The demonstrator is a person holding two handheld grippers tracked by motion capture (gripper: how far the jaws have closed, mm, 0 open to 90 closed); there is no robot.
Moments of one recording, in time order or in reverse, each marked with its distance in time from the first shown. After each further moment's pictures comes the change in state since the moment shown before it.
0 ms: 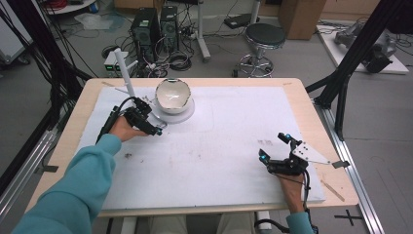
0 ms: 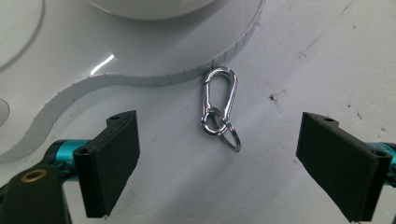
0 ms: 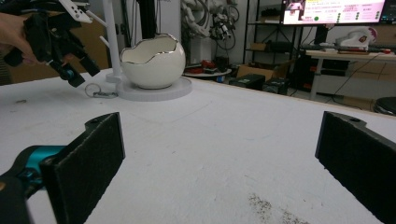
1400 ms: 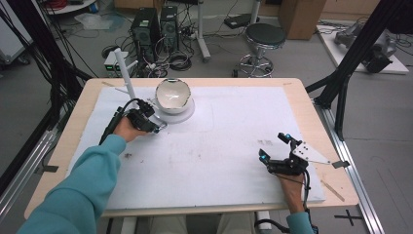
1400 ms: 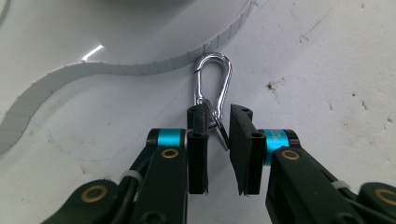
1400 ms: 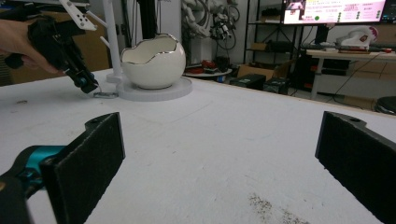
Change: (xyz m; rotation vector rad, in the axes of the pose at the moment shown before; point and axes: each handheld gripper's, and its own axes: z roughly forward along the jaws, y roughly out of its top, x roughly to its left) left arm -0.004 0.002 0.009 0.066 -0.011 0.004; right arm 0.000 0.000 0.000 0.002 0.003 0.003
